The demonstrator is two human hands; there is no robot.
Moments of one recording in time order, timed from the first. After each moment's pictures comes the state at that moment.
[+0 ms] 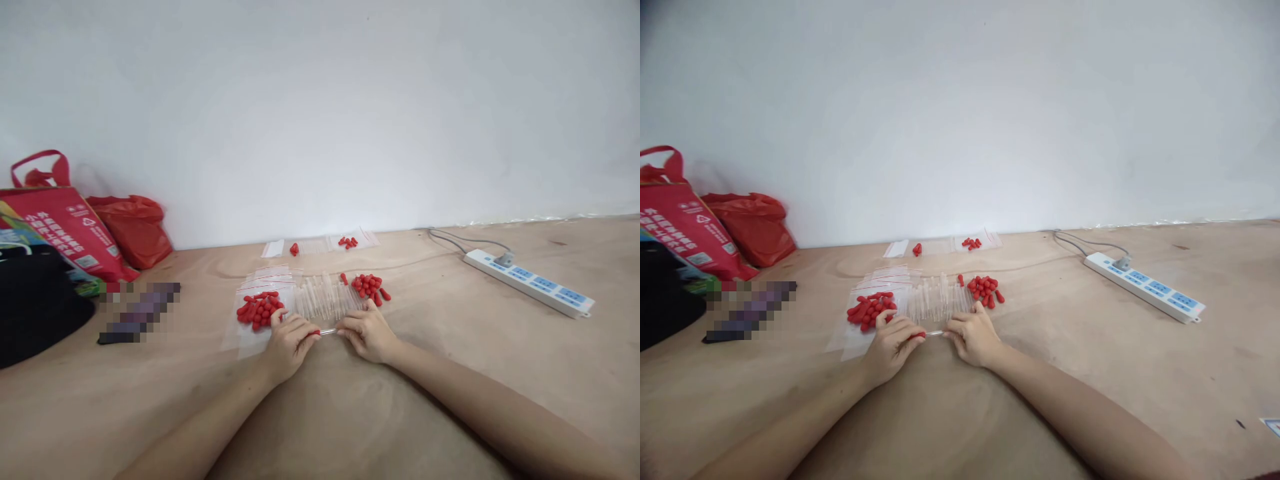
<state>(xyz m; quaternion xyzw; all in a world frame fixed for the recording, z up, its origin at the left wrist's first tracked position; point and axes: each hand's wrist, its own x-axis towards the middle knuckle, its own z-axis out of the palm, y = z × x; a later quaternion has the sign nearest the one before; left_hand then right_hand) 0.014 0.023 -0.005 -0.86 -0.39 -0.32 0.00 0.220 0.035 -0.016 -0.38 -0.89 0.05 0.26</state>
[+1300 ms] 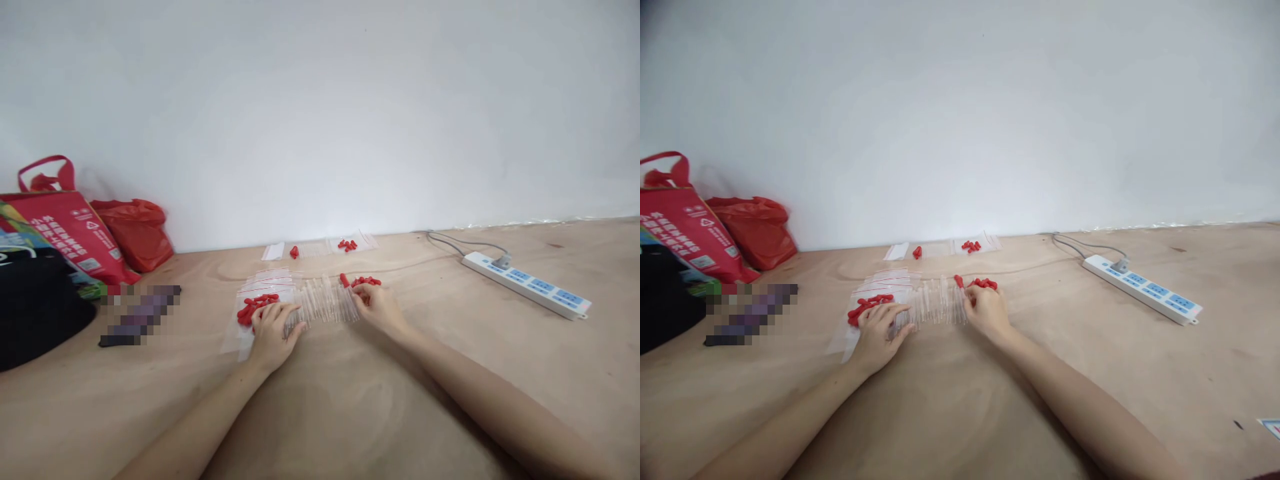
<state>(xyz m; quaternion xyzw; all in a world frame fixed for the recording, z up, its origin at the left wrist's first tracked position) -0.007 0.038 -0.011 -0.80 -0.51 -0.32 0.10 0.228 0.058 0.008 -0.60 -0.74 0.09 0.29</state>
